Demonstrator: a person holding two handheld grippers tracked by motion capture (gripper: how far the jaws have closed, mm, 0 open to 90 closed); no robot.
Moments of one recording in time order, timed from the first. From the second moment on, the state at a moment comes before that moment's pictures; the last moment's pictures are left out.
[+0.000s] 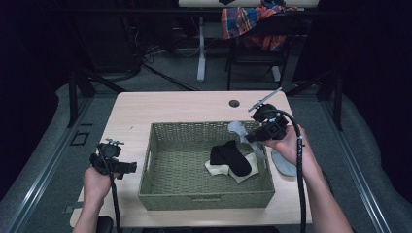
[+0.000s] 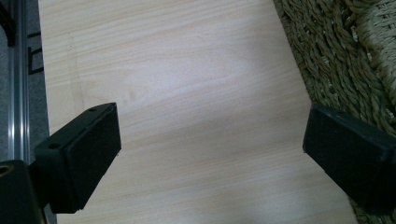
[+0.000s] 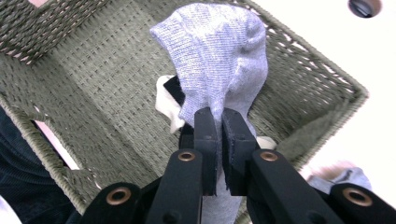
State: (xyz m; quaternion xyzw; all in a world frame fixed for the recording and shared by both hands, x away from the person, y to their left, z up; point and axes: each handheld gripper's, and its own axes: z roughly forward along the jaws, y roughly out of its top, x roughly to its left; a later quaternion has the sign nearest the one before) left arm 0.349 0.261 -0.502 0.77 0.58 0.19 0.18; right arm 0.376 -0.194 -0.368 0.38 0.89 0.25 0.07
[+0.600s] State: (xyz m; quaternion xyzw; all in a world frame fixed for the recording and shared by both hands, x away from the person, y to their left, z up) left arm 0.348 0.260 -0.502 0.77 0.58 0.19 0.18; right arm 0.378 -0.238 -0.360 0.43 0.86 0.25 0.08
